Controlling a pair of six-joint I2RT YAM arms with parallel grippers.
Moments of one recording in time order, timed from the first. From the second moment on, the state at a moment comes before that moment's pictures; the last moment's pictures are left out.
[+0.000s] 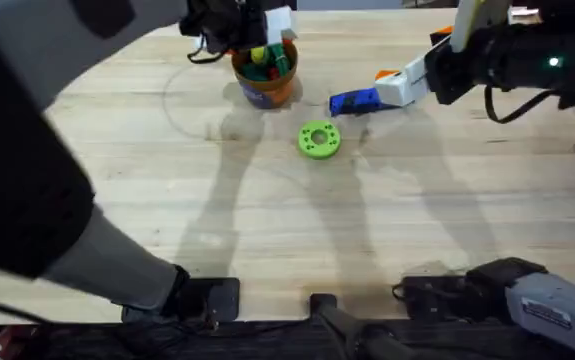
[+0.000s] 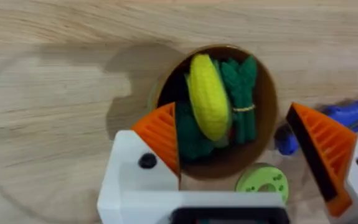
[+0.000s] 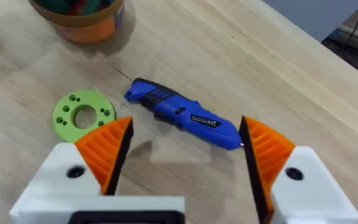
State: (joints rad) left arm -0.22 1.77 1.41 -0.56 0.16 -0.32; right arm 0.24 1.17 1.02 -0.59 -0.08 -0.32
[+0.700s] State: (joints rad) left arm -0.22 1.09 1.42 -1.24 -0.08 -0.24; right arm 0.24 1.12 1.02 -0.61 -0.08 -0.27
